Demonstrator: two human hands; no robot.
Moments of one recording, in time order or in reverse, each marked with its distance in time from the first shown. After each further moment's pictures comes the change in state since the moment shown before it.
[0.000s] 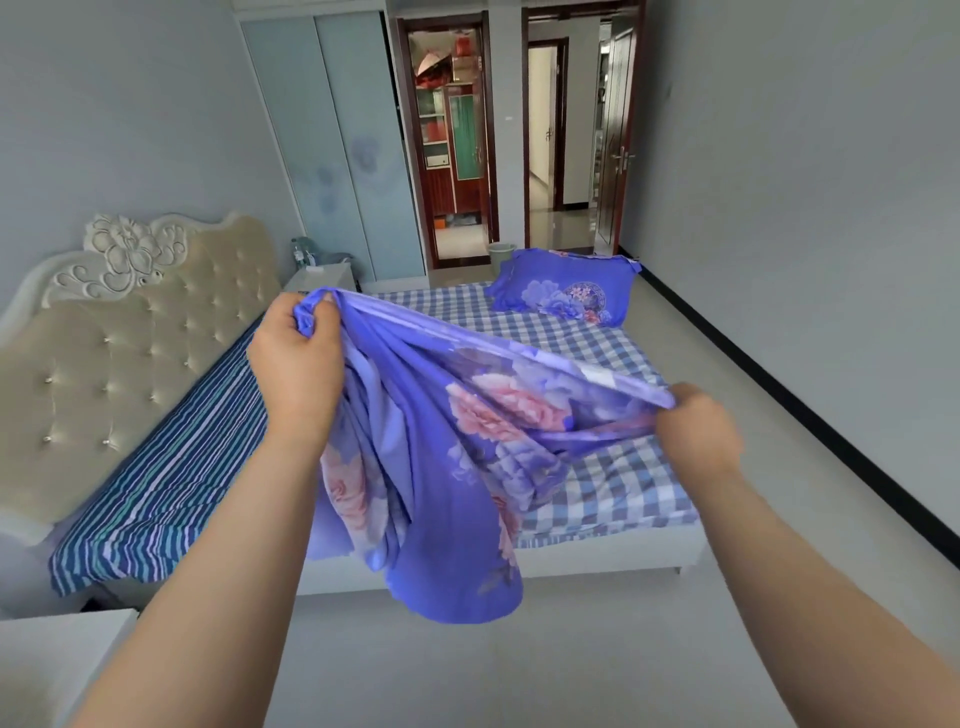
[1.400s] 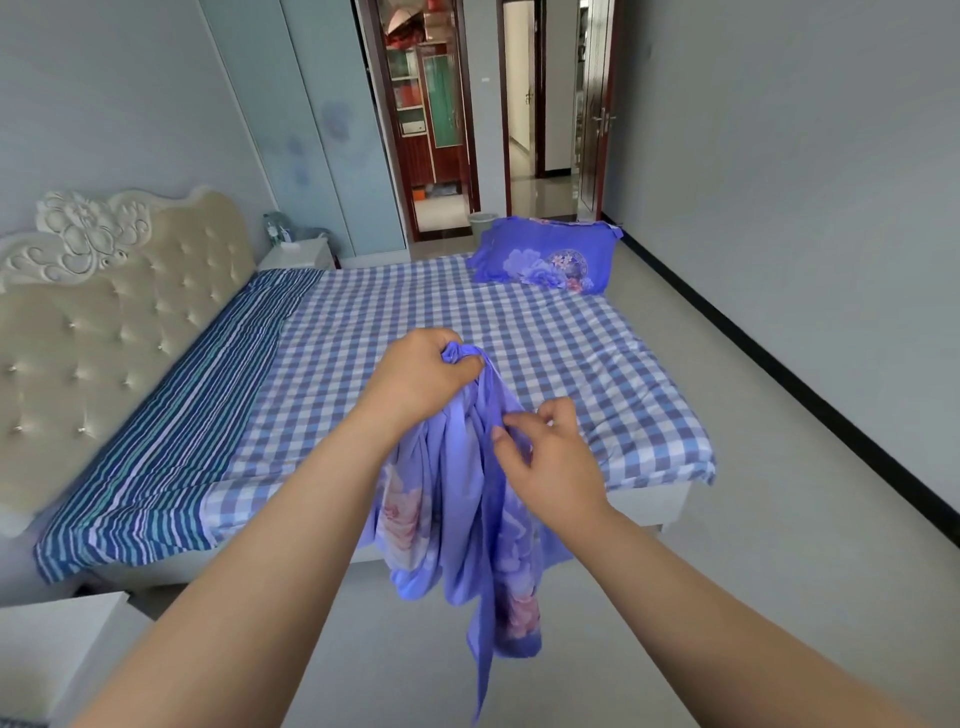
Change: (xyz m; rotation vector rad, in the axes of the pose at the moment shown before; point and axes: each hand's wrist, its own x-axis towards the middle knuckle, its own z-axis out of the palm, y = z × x) left_hand -0.071 0.025 0.063 0.222 -0.834 0.027; right_hand -0.119 -0.039 0.040 0.261 -0.204 -0.410
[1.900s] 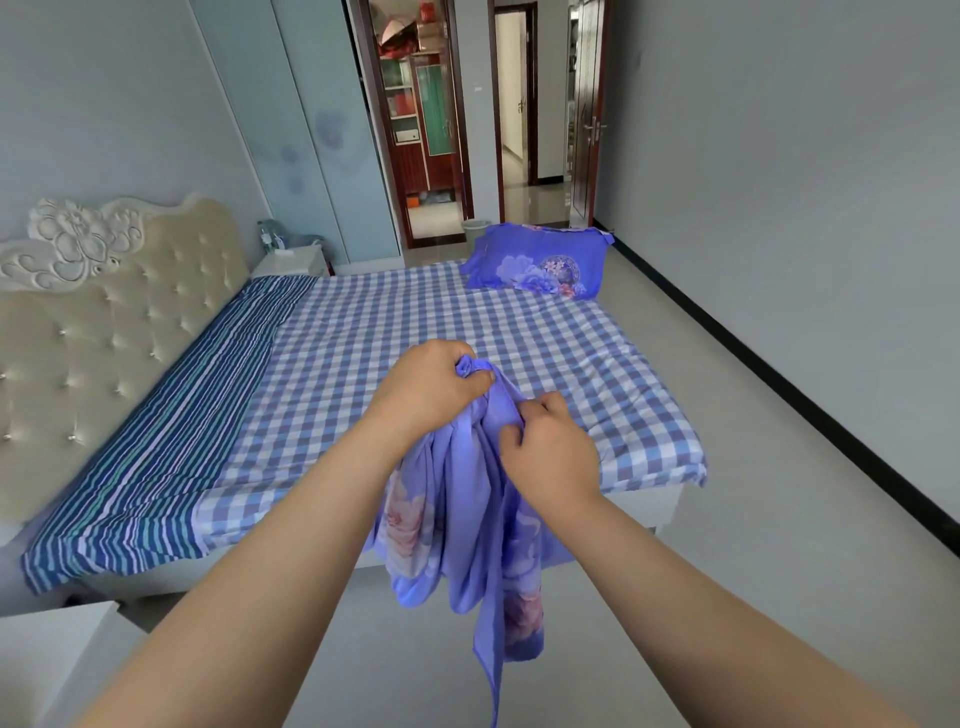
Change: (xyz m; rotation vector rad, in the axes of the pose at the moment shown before) left_hand -0.008 0.010 0.012 0.131 -0.057 0.038; right_hand 0.010 -0.008 -0.008 -0.220 0.037 0.076
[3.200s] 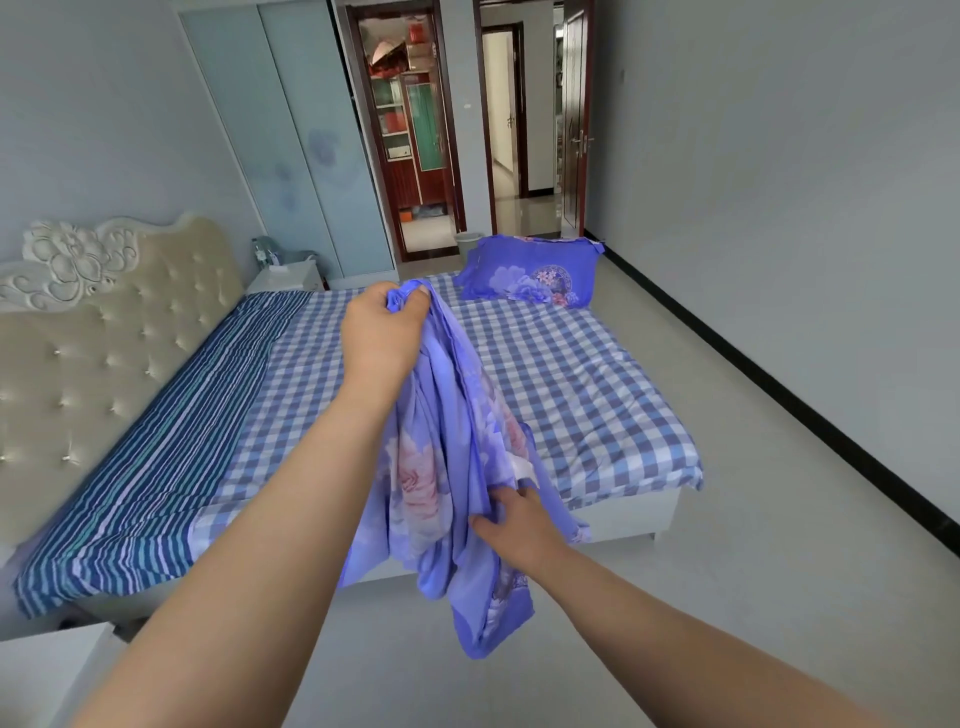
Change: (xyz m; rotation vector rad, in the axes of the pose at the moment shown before) left_hand 0.028 0.005 -0.027 -0.503 0.508 -0.102; right_hand -0.032 0.043 0.077 0.281 -0.483 0.173
